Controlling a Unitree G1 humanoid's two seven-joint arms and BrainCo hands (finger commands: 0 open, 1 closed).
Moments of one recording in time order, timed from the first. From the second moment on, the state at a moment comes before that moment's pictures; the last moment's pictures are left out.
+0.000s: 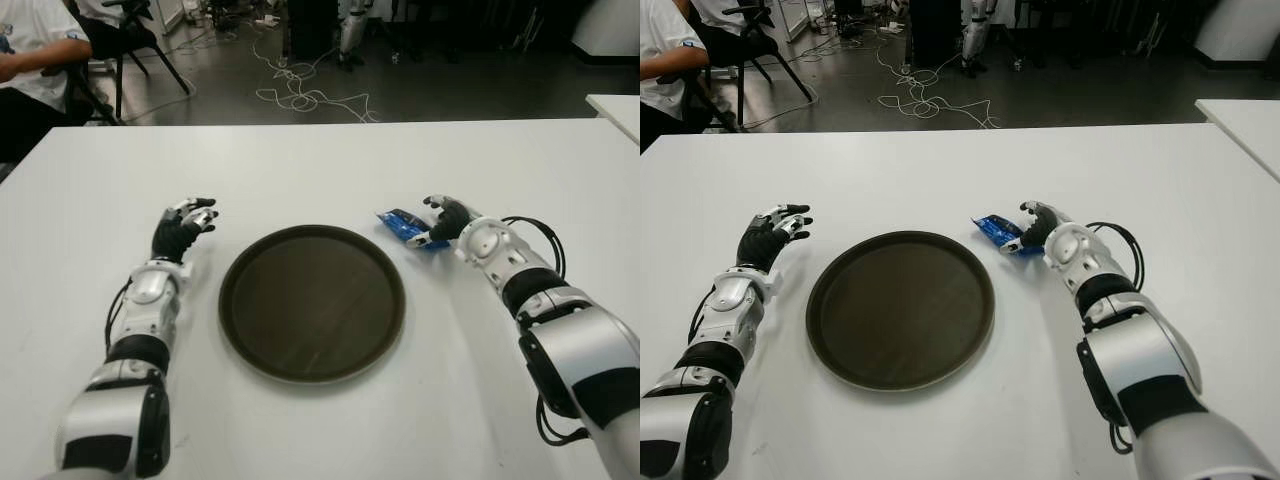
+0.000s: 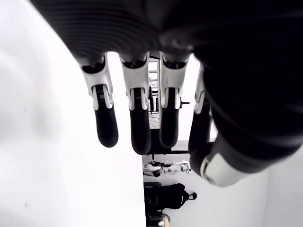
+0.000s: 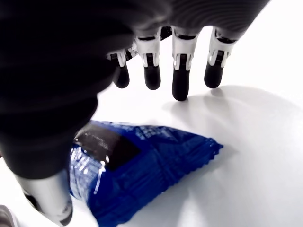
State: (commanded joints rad) left arm -0.61 0.19 0.19 1.11 -0.09 -0.39 -0.13; right arm -0.92 -0.23 0.28 1.36 -0.48 -0.03 0.06
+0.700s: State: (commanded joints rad) left arm -0.61 0.18 0.19 1.12 -0.09 -0.39 -0.12; right arm -0.92 -0.24 0.31 1.36 -0.51 -0.02 0.09
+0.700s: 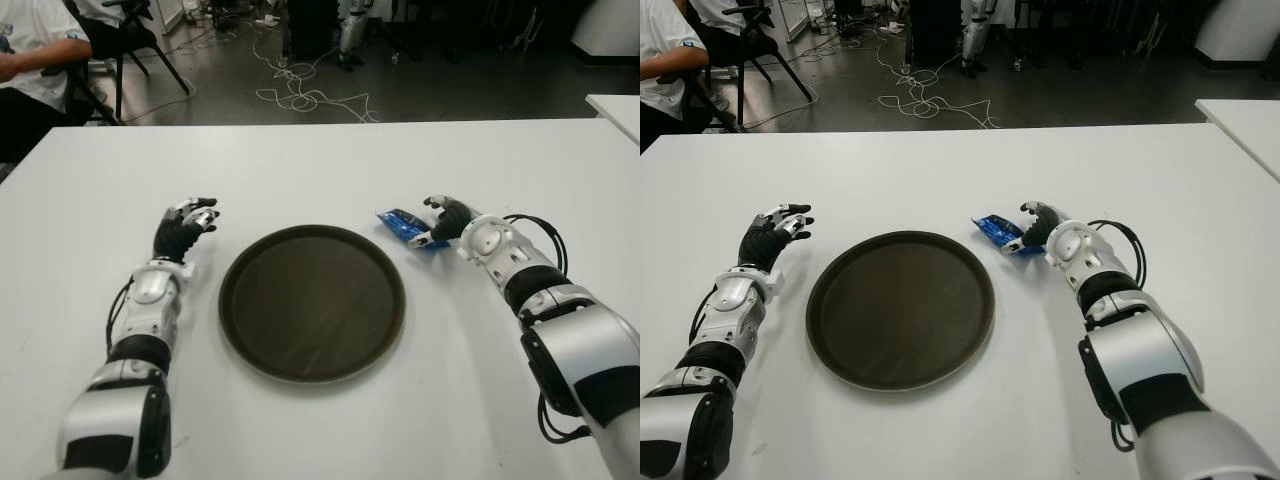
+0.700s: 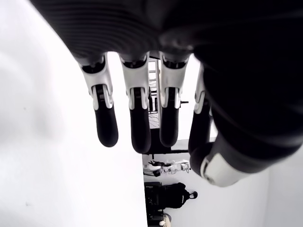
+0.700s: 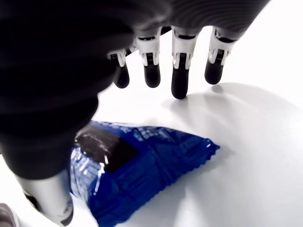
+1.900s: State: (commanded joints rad) left arm -0.61 0.17 0.20 1.11 -0.09 -0.41 -0.12; right arm -0.90 -0.25 0.42 1.36 -0.59 -0.07 0.06
